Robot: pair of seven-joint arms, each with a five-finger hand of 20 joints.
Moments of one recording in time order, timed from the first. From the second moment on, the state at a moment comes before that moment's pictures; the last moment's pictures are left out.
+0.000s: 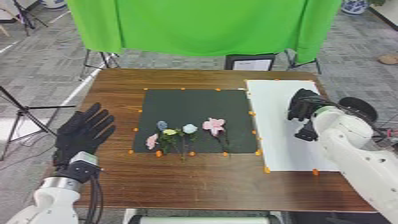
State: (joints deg) left arm 125.0 -46.8 -91.0 -119.7 14.4 11.8 23.2; right arm -77.3 -45.2 68.5 -93.1 -113.8 -8.8 26.7
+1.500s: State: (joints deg) left arm 126.7 -47.6 -93.0 -120.5 14.8 13.9 23.2; right arm -83.6 -56.4 67.6 -110.3 -115.0 -24.3 26.3
